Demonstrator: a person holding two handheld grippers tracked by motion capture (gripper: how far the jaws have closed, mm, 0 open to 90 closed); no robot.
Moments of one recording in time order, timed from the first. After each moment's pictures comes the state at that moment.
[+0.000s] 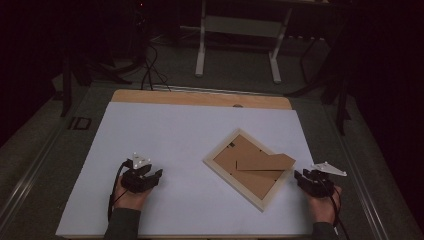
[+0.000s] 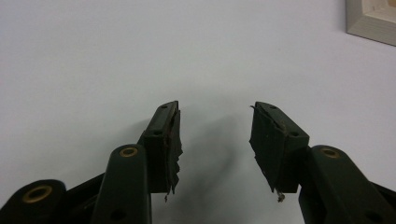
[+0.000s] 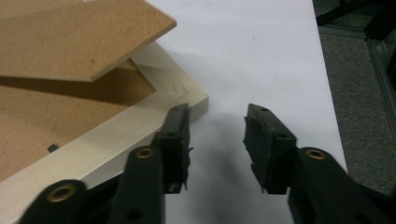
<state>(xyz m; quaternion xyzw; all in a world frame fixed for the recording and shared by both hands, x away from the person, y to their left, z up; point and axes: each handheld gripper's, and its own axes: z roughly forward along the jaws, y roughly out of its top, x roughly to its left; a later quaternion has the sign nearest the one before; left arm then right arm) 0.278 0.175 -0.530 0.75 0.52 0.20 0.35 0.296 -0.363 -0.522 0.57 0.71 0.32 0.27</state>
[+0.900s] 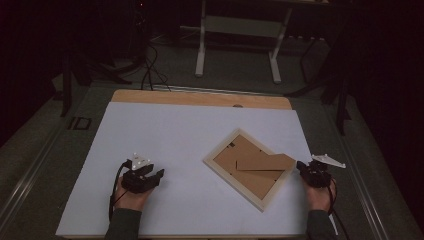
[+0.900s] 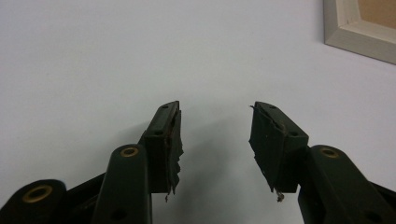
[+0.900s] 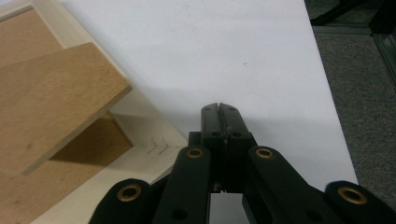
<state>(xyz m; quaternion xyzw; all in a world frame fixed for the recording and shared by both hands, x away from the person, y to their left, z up) 0.275 0.176 -0.528 0.75 0.52 0.19 0.37 0.327 -0.369 -0.529 0.60 0.67 0.35 0.25</state>
